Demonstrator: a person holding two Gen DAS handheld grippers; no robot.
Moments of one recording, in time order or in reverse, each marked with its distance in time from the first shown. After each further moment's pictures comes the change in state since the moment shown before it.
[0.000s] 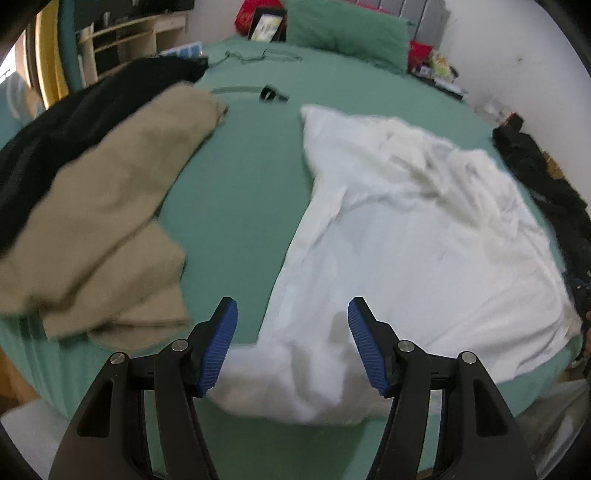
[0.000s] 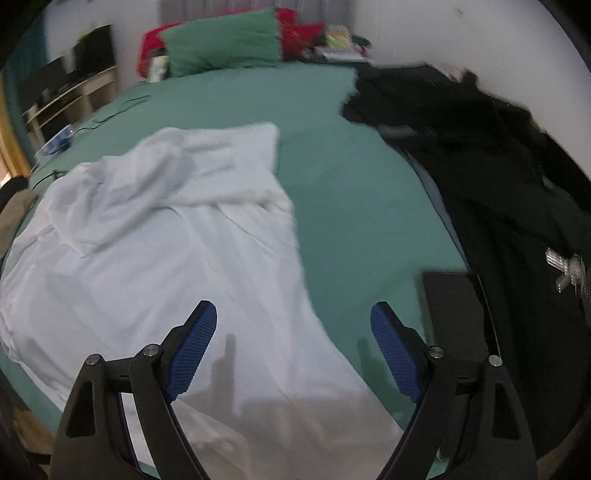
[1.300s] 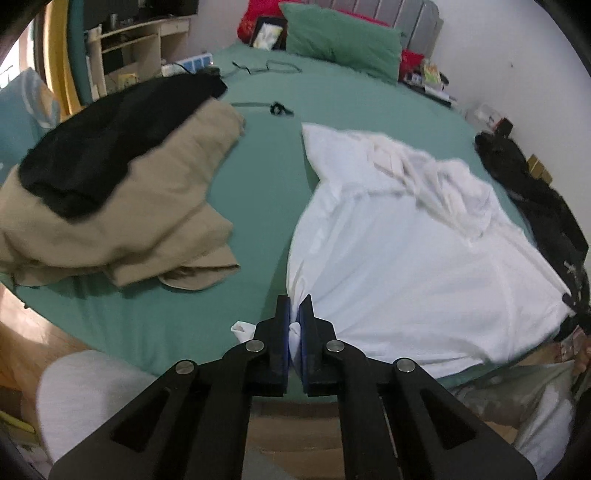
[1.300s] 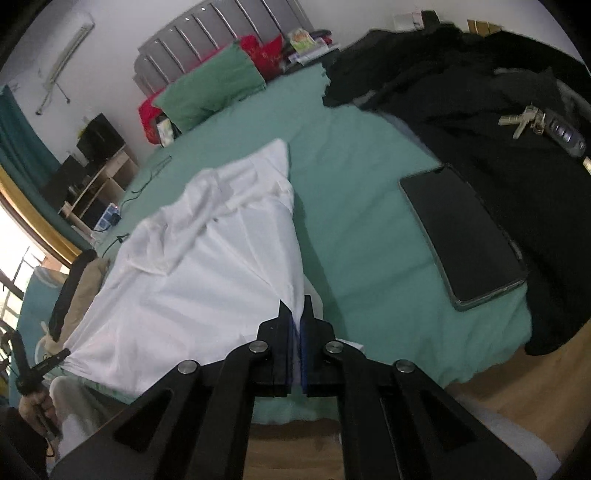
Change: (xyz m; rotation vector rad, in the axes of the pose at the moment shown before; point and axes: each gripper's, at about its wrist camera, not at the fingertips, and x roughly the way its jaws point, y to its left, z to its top) left arm -0.096 0.028 -0.027 -0.002 -0.046 -0.055; right arm -0.083 -0.031 -0.072 0.322 -0.071 0.278
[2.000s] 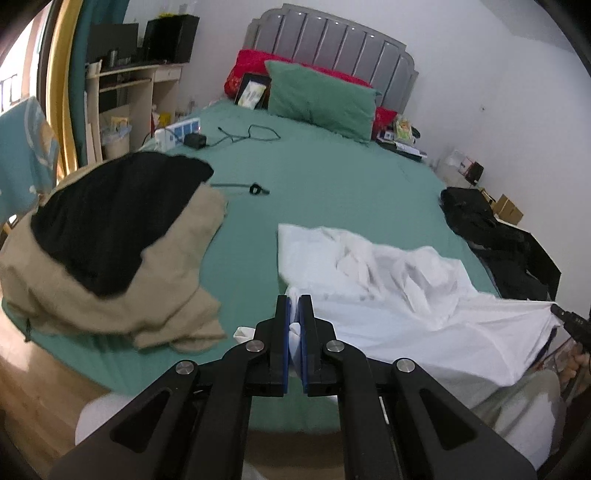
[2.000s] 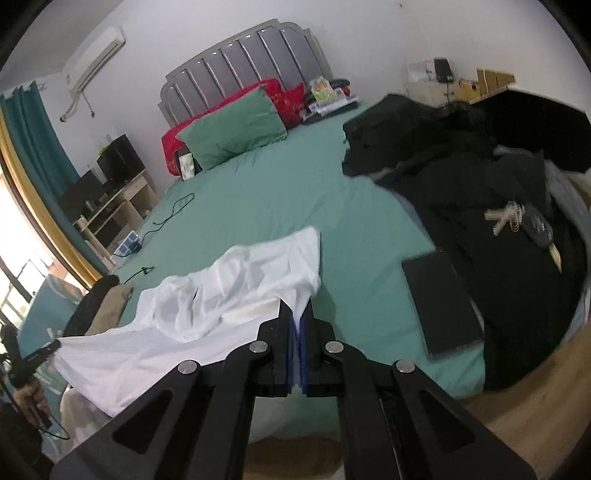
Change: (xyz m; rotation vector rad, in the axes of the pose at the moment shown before) left arm -0.059 -0.011 0.052 0.005 -0.210 -0.095; right arm -0.058 0.031 0.057 -0.079 -0.157 0.013
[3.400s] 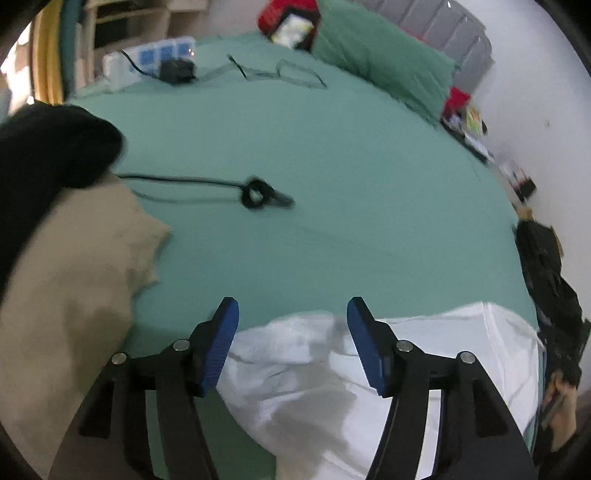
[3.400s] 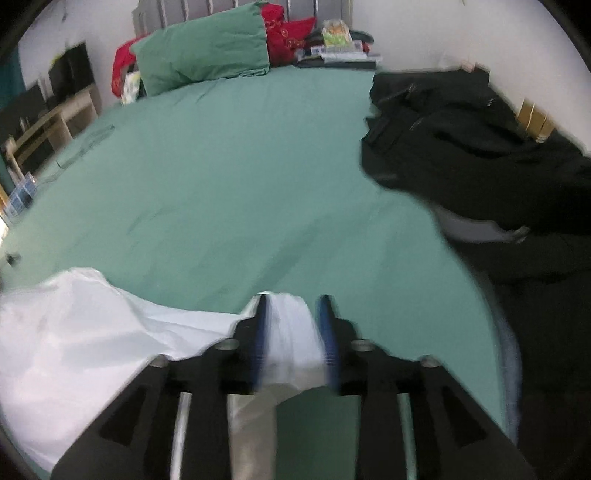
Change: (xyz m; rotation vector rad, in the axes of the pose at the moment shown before) left arm 0.300 0.029 0.112 -0.185 0.175 0.074; right arm 0.318 -0.009 0.112 -0.278 0.208 -0.274
